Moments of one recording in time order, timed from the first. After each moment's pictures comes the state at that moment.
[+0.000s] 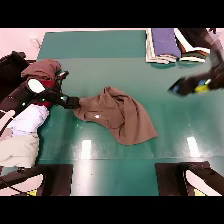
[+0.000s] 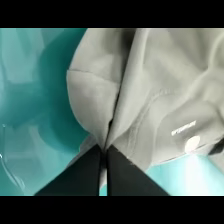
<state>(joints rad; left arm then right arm) -0.14 -1.26 0.99 1.04 -0.99 -1.33 -0.02 -0.98 1.17 -1.14 1.39 1.33</state>
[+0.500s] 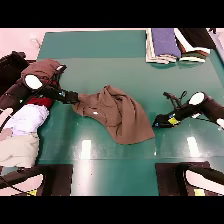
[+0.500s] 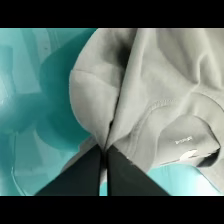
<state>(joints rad) -0.14 -1.26 1.03 1.05 -0.97 -1.33 0.00 -1.23 0.73 -1.06 1.23 1.33</state>
